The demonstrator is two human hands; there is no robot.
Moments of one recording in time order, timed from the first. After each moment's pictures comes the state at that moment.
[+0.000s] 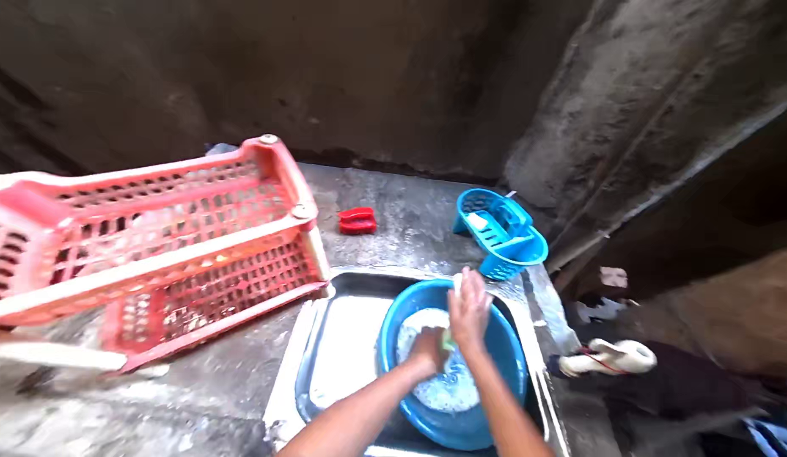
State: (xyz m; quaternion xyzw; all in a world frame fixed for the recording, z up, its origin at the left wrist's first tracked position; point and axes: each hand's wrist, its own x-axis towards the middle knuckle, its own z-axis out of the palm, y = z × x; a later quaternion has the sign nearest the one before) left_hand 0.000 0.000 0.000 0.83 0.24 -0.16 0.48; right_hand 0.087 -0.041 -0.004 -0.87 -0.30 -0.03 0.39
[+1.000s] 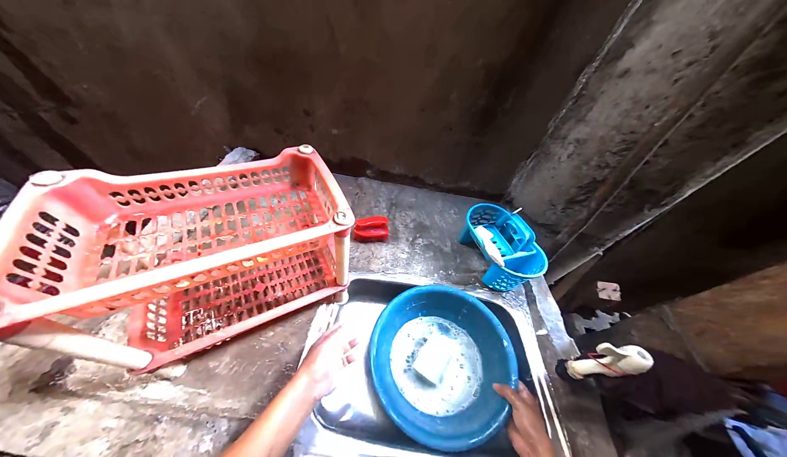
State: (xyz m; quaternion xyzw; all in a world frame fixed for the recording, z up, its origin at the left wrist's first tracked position) left_hand -0.150 0.124 -0.017 0.38 0.43 0.16 0.80; right_hand 0.045 -0.166 -0.052 -0.73 0.08 0.23 0.64
